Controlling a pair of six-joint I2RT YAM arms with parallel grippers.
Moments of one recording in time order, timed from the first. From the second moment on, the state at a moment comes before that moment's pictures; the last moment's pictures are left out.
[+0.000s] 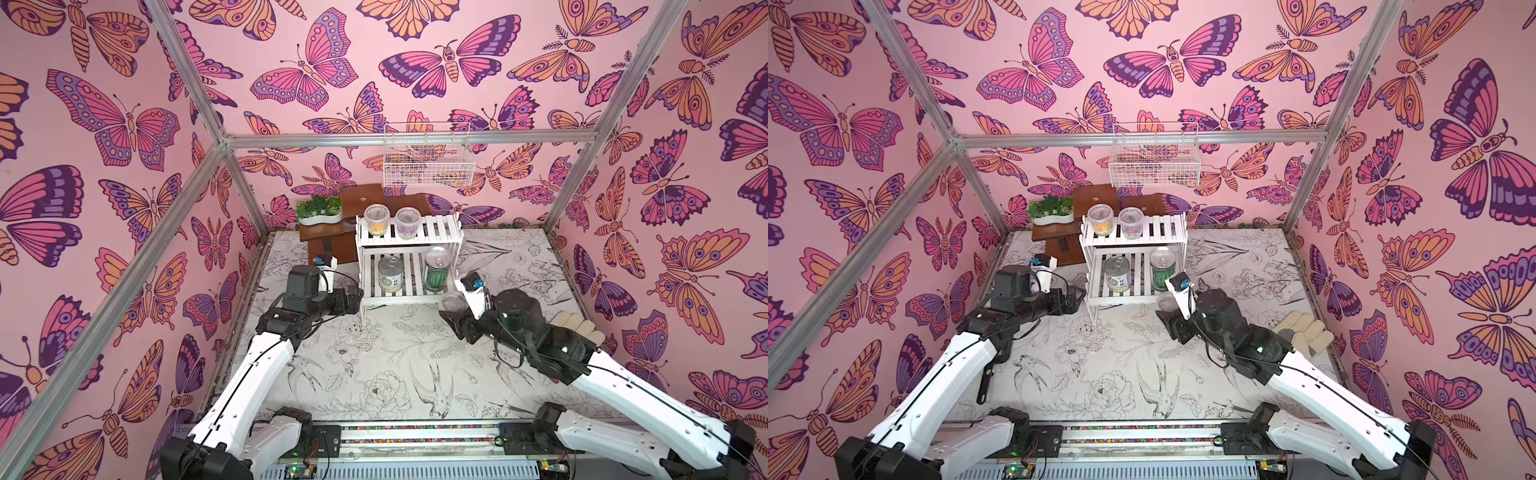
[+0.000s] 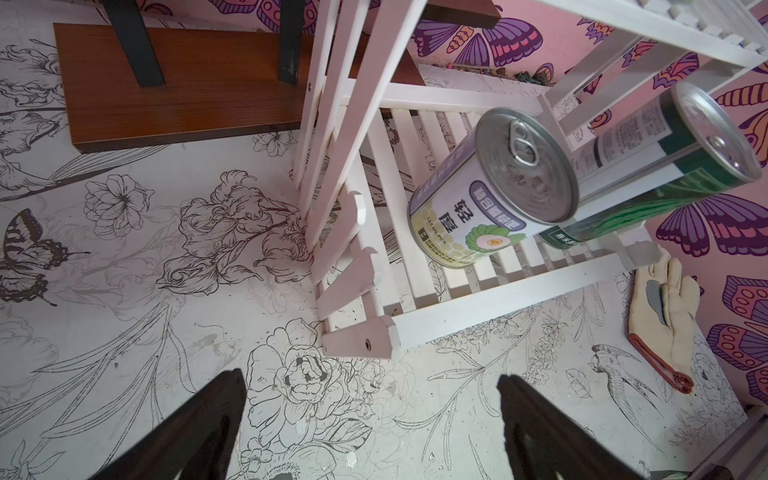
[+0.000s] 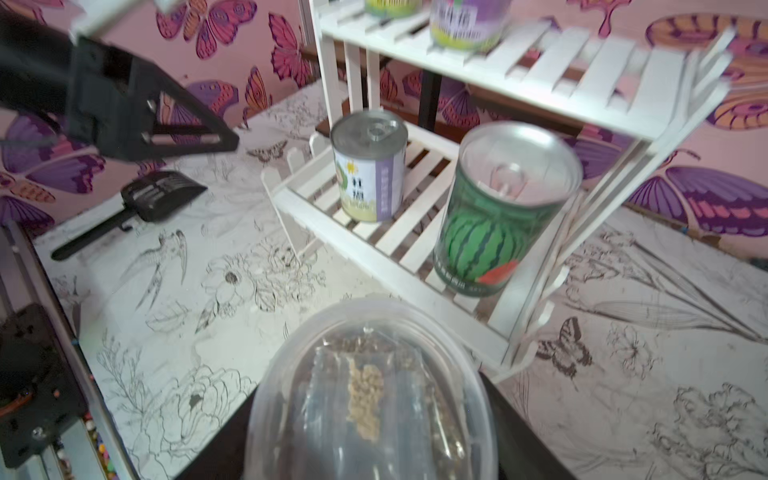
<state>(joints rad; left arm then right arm) -0.23 1.05 0.91 -0.52 0.24 -0.24 0.92 0.92 0.84 -0.41 0.12 0.08</state>
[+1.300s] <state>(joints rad) -0.23 1.02 0.87 -0.45 0.27 -0.24 0.97 1.39 0.36 0.46 0.34 0.19</state>
